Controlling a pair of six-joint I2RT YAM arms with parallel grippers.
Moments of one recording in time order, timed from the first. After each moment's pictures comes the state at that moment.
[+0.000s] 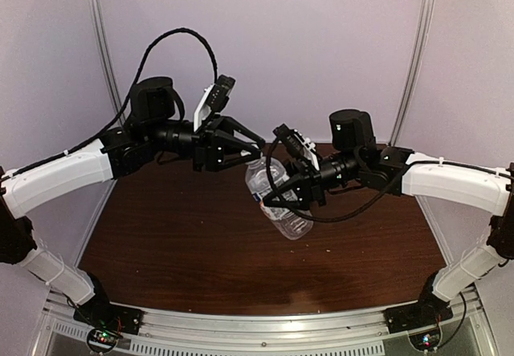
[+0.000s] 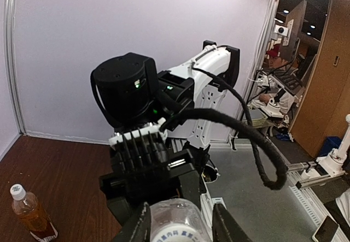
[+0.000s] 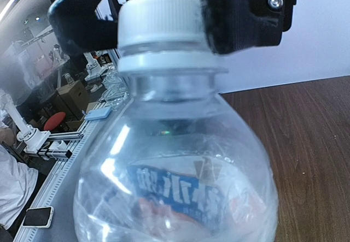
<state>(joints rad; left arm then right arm) -0.82 1.43 1.30 0.06 0.96 -0.12 0.83 1.45 1.17 -0.05 -0.97 0.03</state>
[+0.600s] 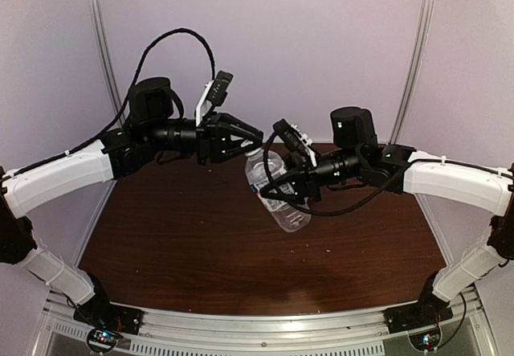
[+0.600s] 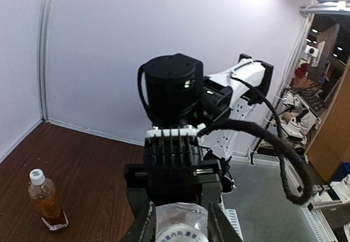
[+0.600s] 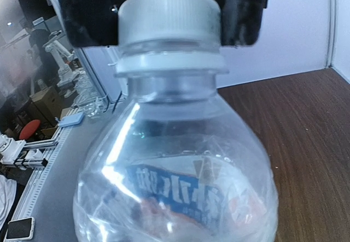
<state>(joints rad) -0.81 1.43 1.29 0.11 0.86 -0.21 0.83 1.45 1.18 -0.06 -0.84 0.02</state>
